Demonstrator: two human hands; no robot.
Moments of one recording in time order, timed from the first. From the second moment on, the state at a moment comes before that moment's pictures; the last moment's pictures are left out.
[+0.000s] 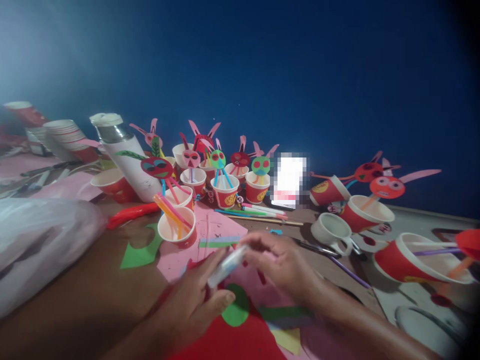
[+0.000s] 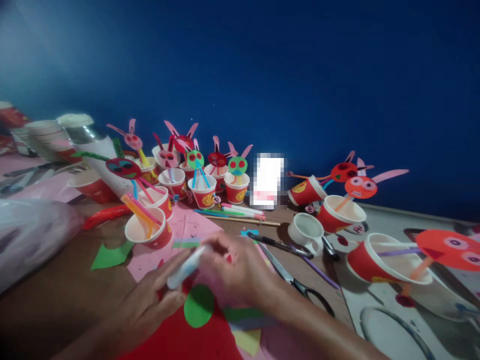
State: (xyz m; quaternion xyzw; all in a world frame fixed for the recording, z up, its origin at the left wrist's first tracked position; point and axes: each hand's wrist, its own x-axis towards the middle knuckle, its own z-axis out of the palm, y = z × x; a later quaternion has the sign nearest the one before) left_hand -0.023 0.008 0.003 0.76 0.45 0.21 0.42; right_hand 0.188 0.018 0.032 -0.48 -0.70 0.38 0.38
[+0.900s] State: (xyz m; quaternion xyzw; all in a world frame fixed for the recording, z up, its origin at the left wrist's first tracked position) left_hand -0.016 0.005 -0.011 0.91 0.27 0.21 0.23; right_hand 0.224 0.054 0.022 -0.49 -0.83 -0.09 0.26
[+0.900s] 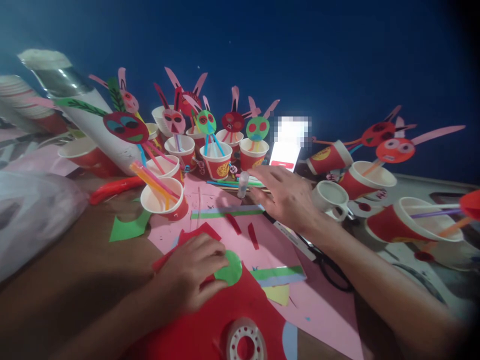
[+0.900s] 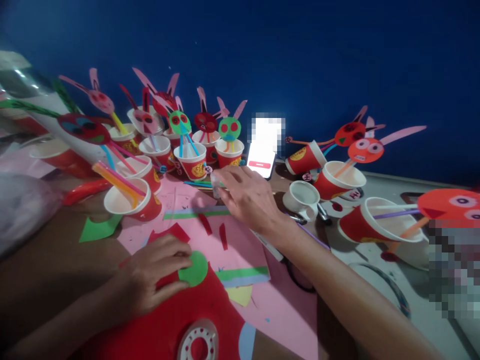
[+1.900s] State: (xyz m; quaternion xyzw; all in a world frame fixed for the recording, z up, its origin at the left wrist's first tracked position) left_hand -0.010 0.007 -0.007 0.38 0.49 0.37 0.69; right_hand 0.183 0.002 -0.005 -0.45 -0.44 0.70 0.33
